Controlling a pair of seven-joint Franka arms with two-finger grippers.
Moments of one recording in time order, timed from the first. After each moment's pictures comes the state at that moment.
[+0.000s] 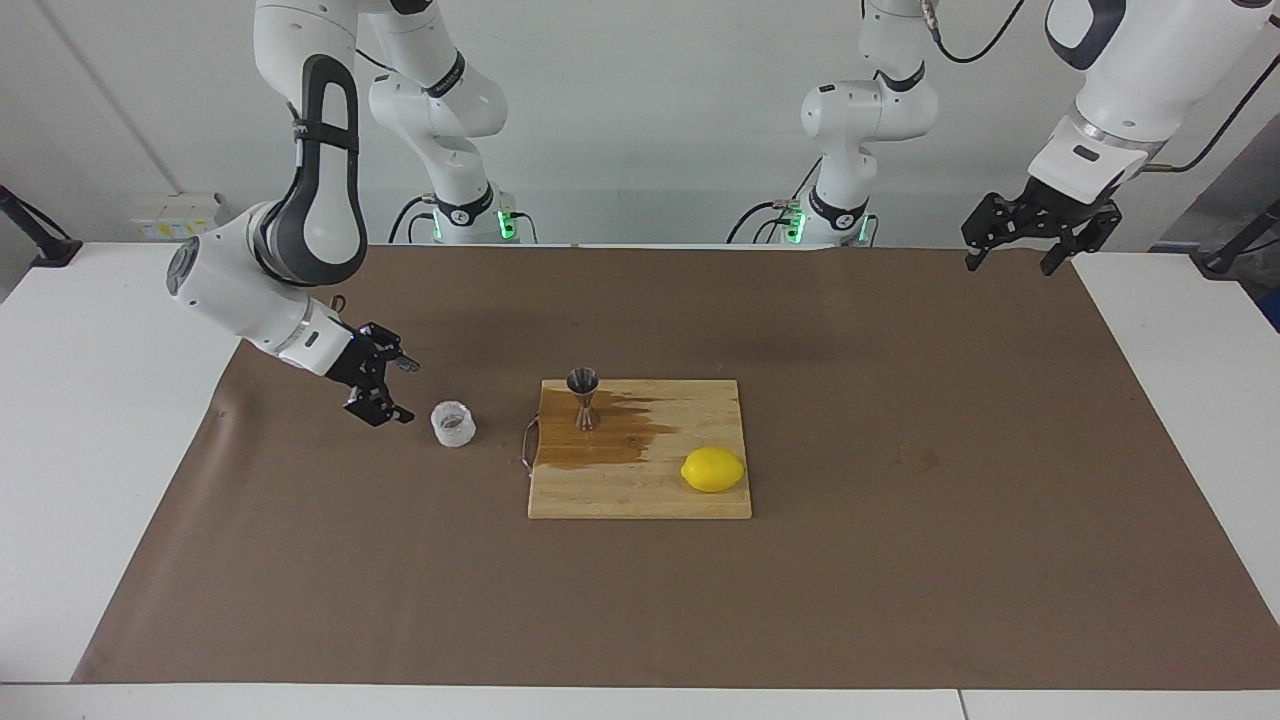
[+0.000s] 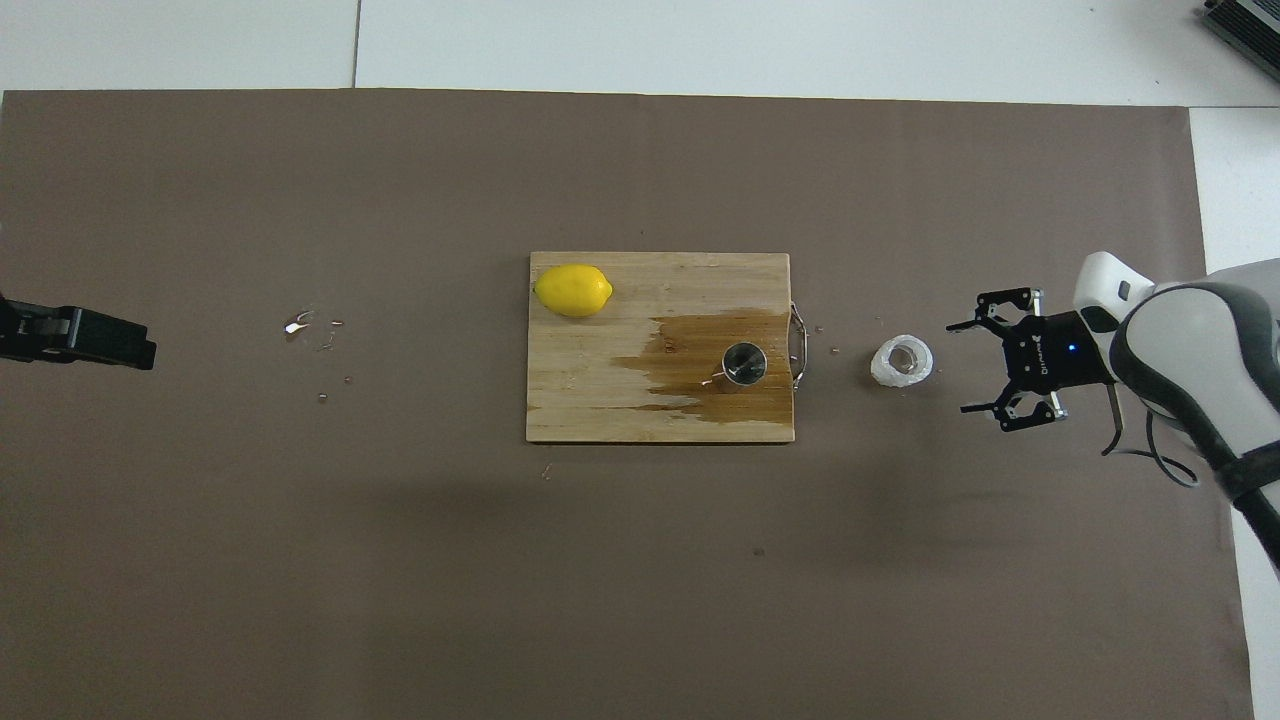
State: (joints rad) left arm -0.02 -0.07 -0.03 -1.64 -0.02 1.55 0.08; right arm -0.09 0.21 -0.06 -2.05 0.63 2.03 -2.20
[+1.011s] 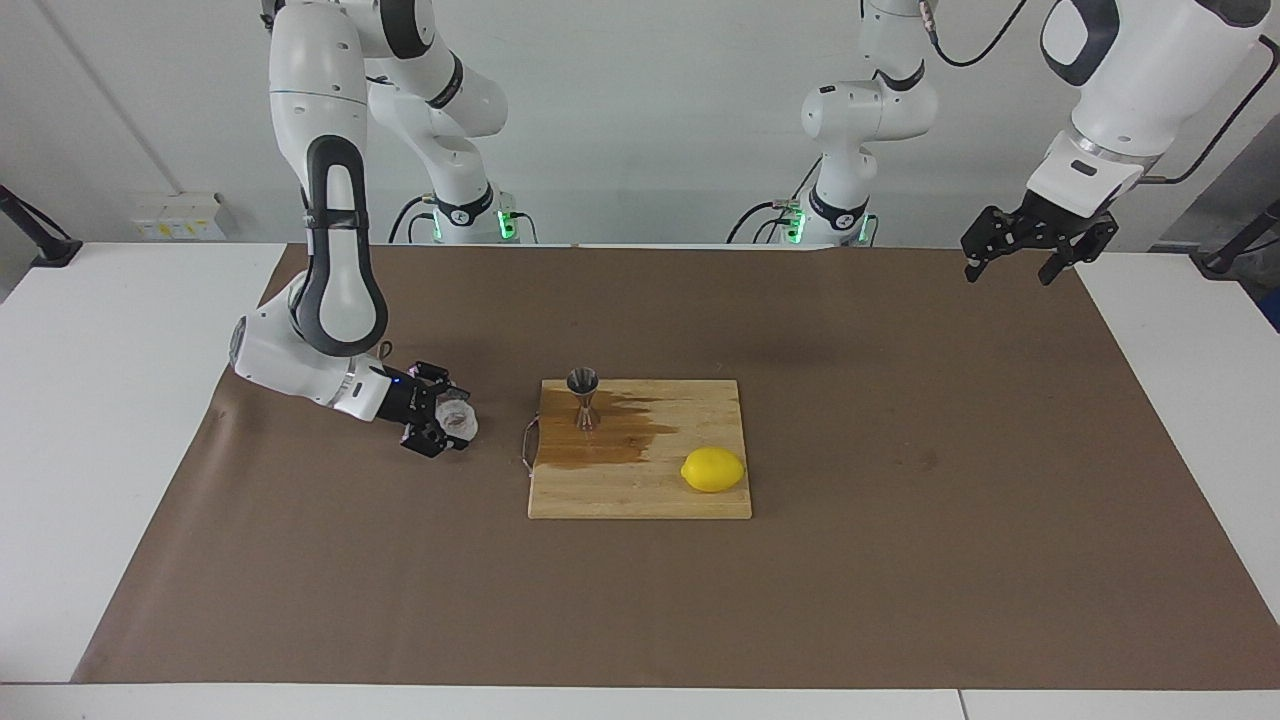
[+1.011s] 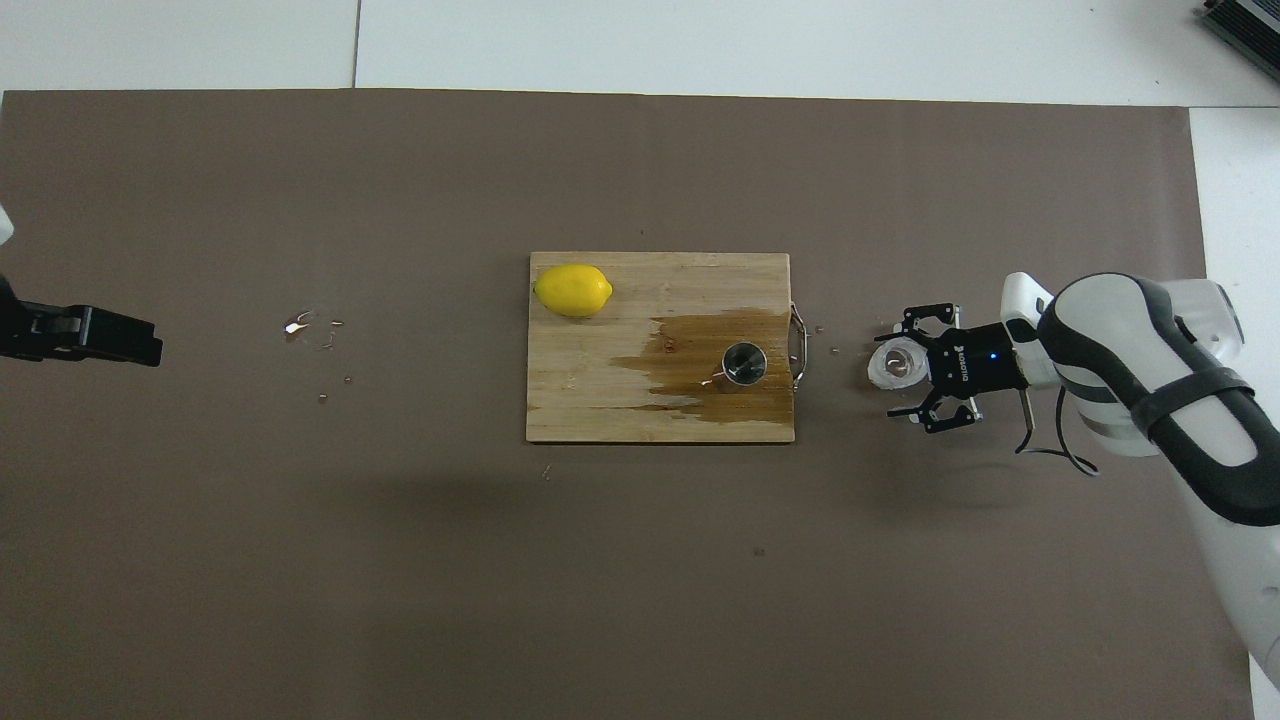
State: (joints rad) left arm 0.01 -0.07 -0.05 -1.68 -0.02 1.60 0.07; right arm -0.08 0.39 -0.02 -2.04 0.86 2.05 -2.37
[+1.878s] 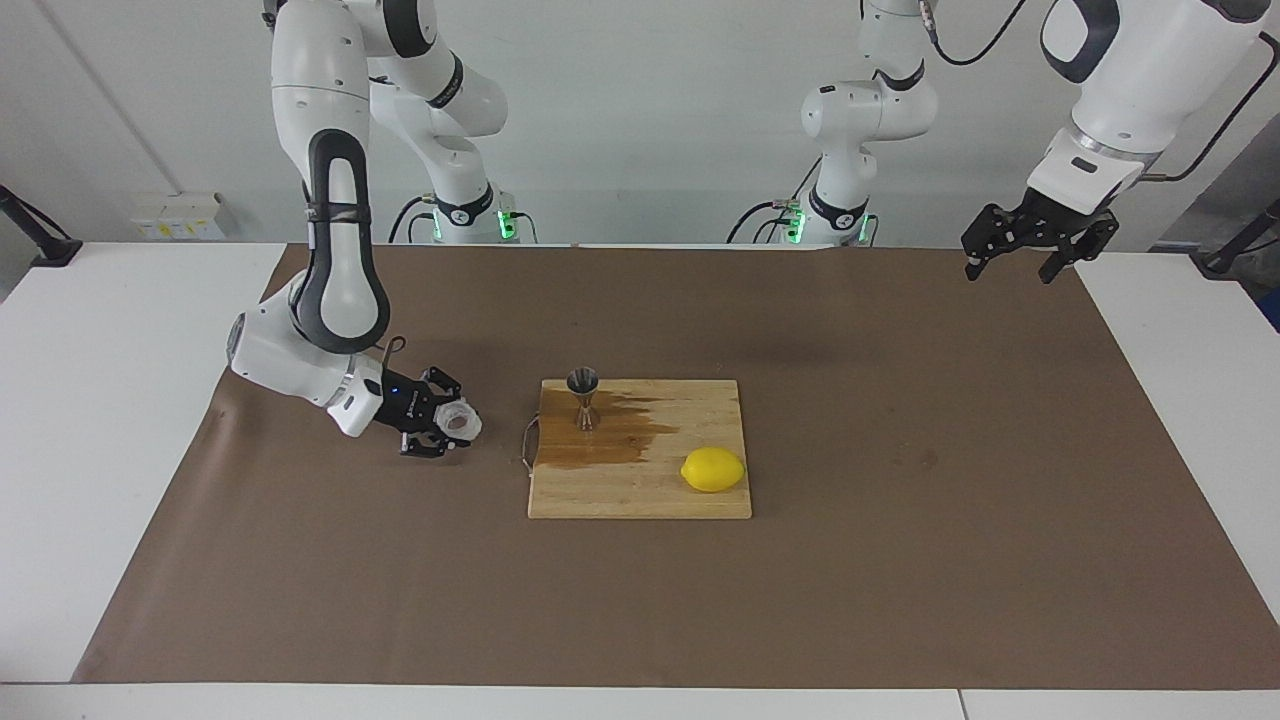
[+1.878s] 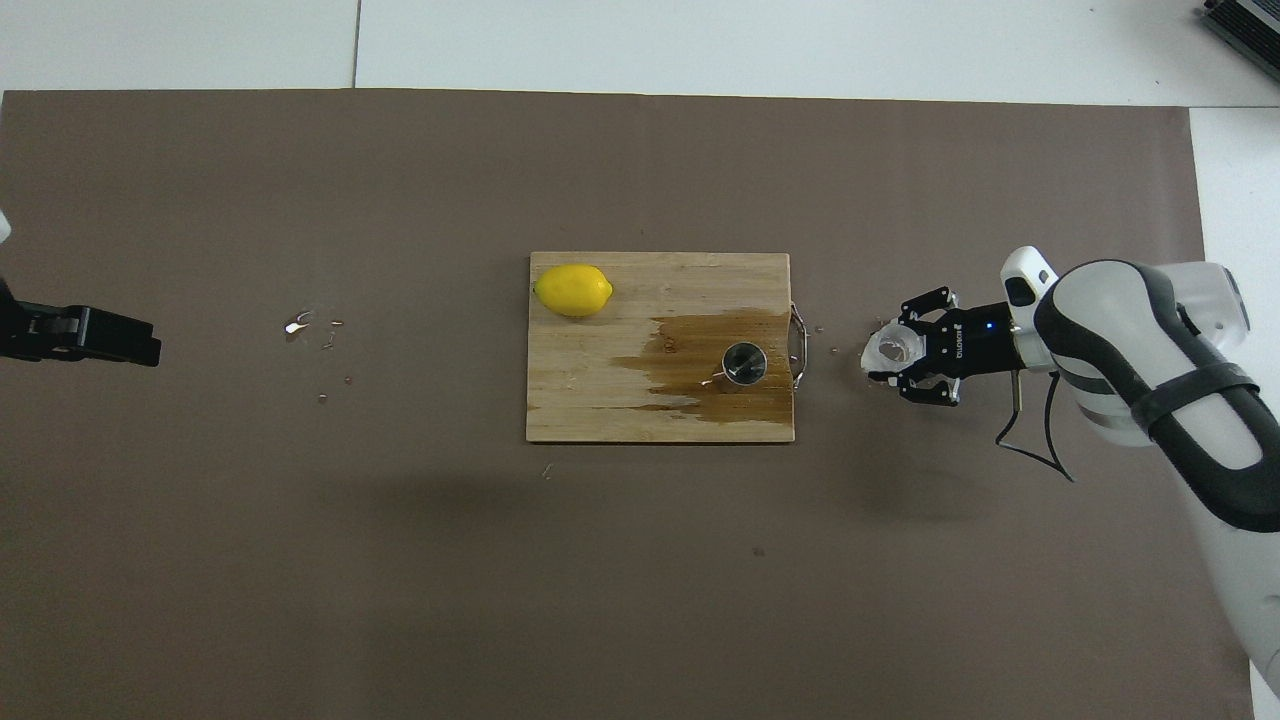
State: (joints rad) left arm 0.01 -0.08 -0.05 -1.68 -0.02 1.60 0.07; right arm -0.05 0.35 -0.02 -2.00 0.86 2.07 -1.94
